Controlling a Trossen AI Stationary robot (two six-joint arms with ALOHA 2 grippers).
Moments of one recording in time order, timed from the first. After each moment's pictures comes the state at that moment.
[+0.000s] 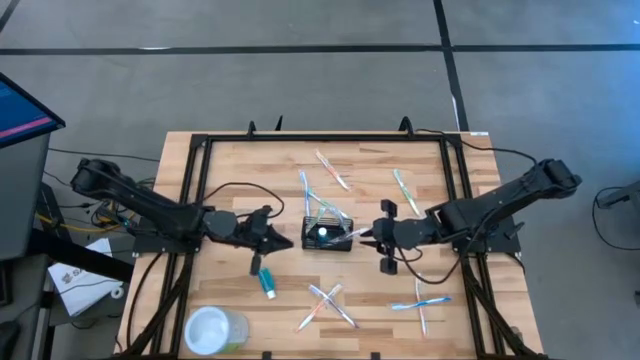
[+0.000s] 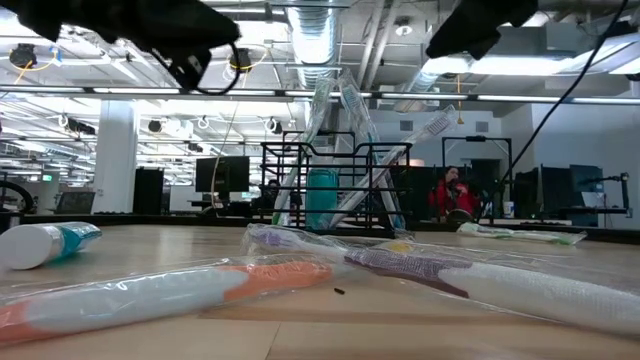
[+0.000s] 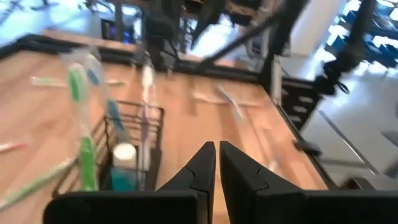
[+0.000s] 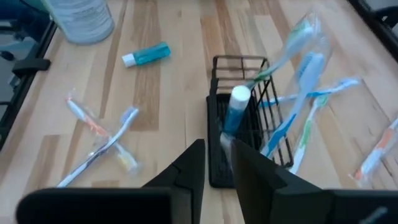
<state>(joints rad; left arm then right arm) -0.32 1.10 0.46 0.41 -0.20 -0.25 0.37 1.25 0.92 -0.38 0.36 0.26</state>
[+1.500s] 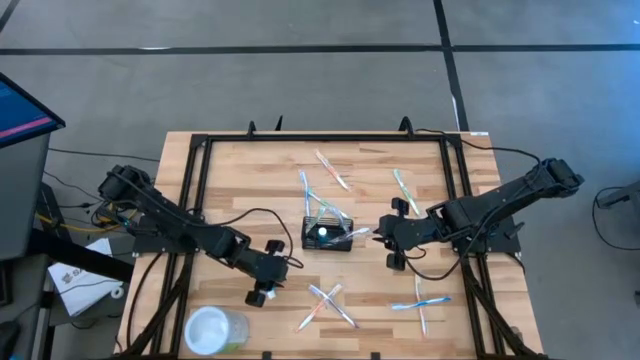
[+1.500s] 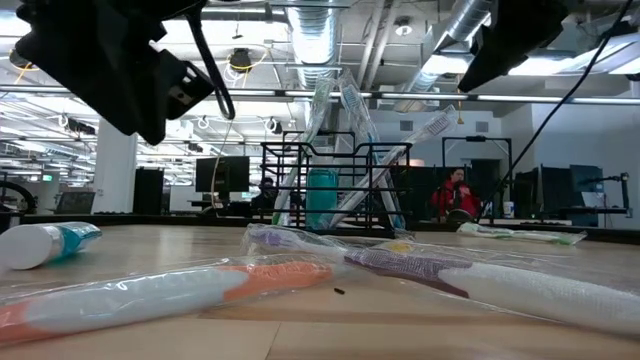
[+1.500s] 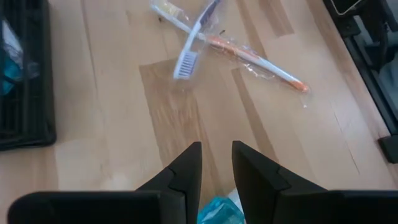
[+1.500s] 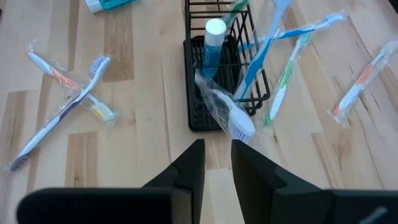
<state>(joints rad) -0.46 1.49 0.84 -0.28 -0.04 -0.19 0.37 1.22 0.92 -0.60 0.37 0.37</state>
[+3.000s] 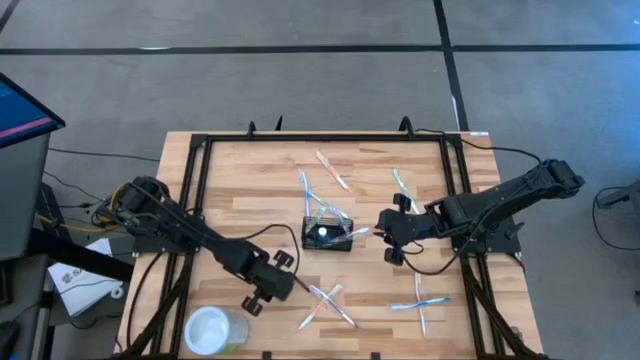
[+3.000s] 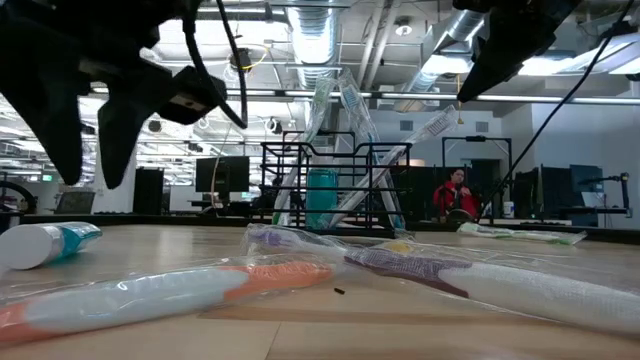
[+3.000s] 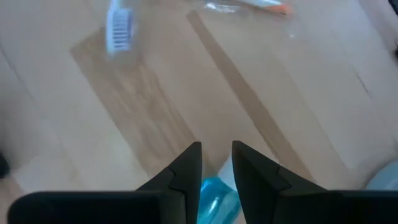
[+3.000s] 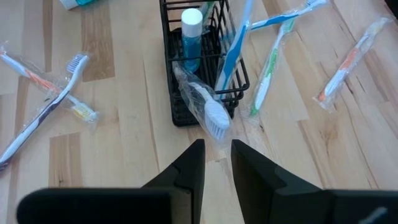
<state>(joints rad) -0.50 1.69 1.05 -0.54 0.01 0.08 0.32 1.22 0.92 -0.64 0.37 0.40</state>
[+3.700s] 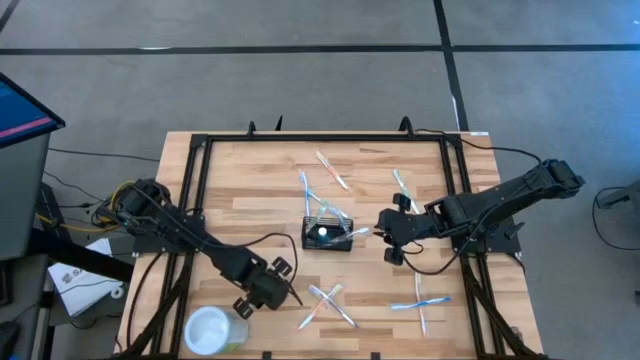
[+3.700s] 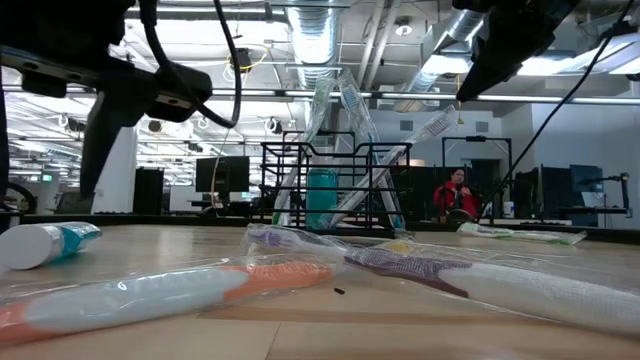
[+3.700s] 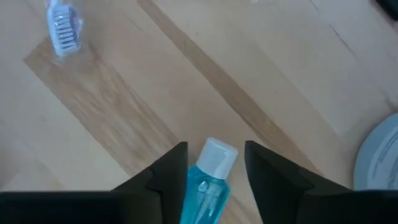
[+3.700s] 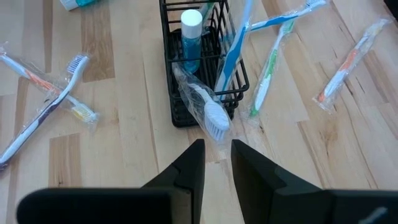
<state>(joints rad) -0.54 1.71 1.05 -0.58 0.01 0.21 0.32 1.22 0.92 -0.63 0.37 0.39</state>
